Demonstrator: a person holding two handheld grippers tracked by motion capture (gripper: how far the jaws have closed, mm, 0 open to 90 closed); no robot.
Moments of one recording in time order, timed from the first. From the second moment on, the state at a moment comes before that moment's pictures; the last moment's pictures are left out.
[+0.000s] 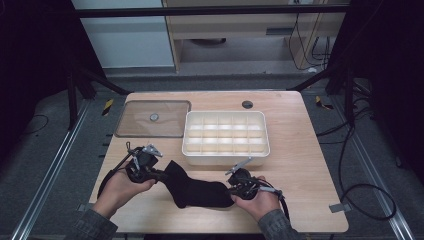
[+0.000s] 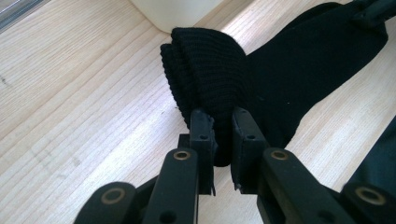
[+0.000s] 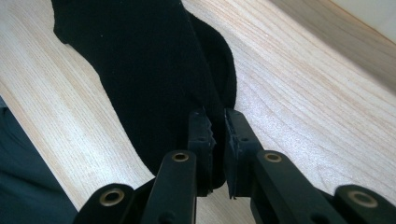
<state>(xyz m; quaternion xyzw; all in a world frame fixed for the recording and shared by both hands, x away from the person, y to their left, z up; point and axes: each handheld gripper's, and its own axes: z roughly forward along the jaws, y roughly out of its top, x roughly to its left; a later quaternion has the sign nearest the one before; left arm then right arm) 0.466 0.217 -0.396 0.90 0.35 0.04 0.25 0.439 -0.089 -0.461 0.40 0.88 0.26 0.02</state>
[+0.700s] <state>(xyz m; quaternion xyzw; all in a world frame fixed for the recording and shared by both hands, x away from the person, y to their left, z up) 0.451 0.170 -0.385 0.92 0.30 0.03 0.25 0.442 -0.087 -0.463 0.40 0.88 0.26 0.01</state>
